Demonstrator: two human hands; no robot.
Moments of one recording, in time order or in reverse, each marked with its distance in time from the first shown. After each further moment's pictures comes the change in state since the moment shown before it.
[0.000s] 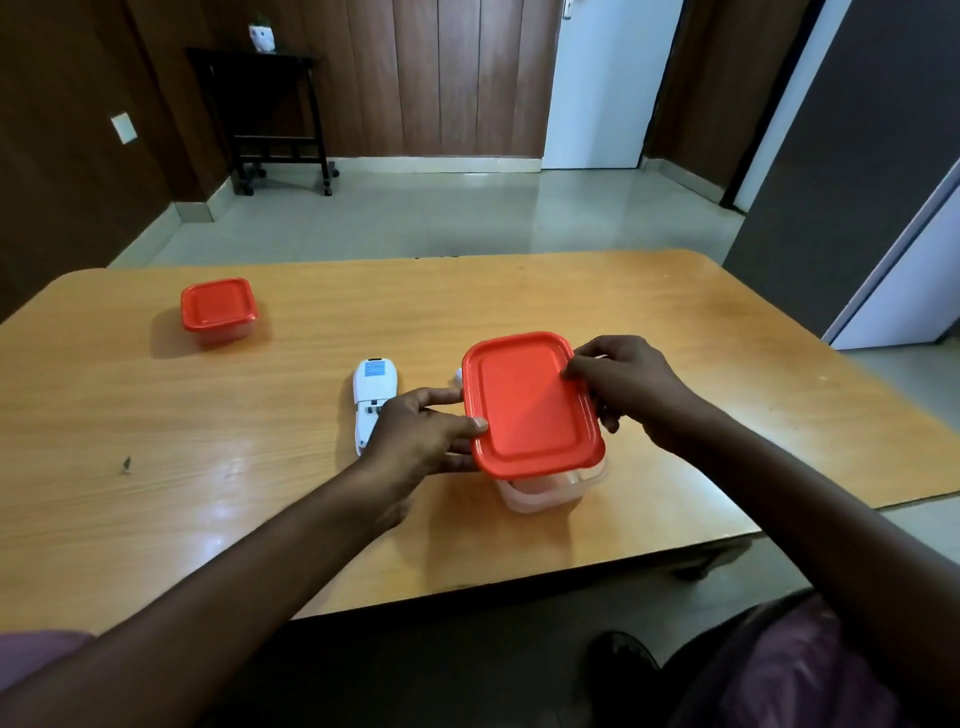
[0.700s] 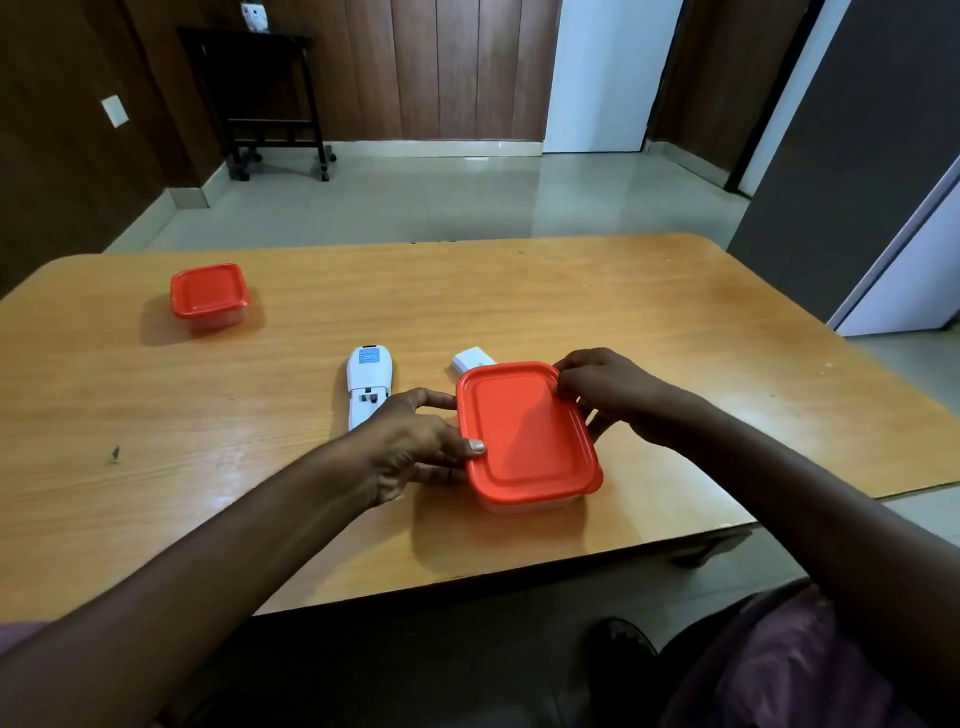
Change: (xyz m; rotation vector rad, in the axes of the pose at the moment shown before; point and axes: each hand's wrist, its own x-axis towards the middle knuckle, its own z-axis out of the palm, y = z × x) left_hand 0.004 0.004 -0.006 0.161 -0.124 -0.184; right_hand 0.014 0.013 0.012 -0.150 -0.267 0.085
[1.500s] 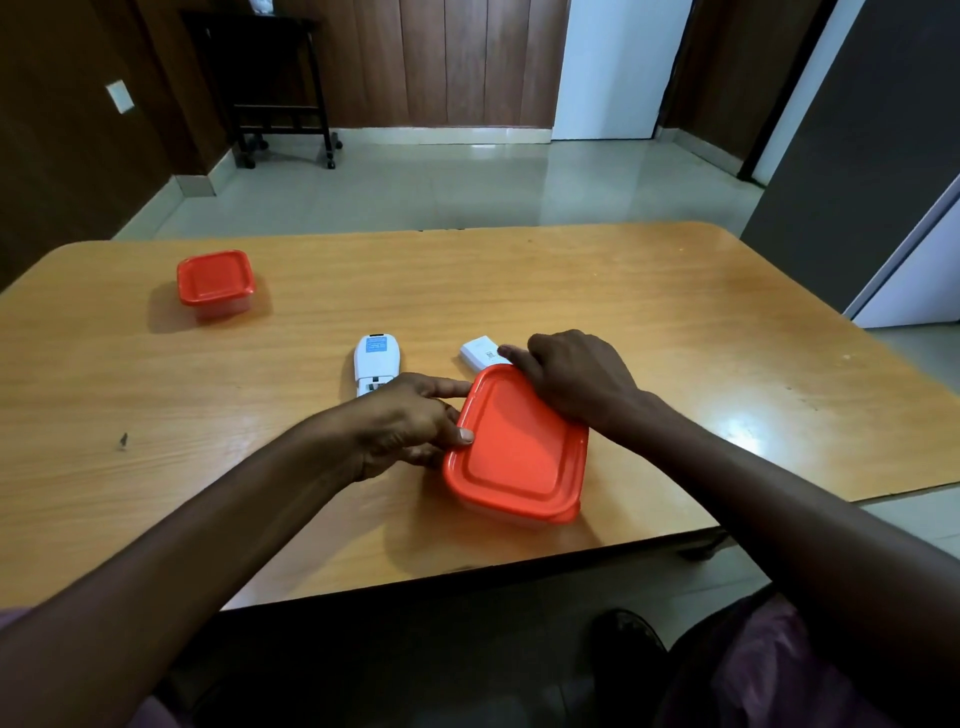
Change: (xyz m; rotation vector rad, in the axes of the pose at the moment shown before) left_hand 0.005 0.008 -0.015 0.235 -0.090 0.028; right_hand 0.037 -0.004 0.039 -0.735 0.372 -0.433
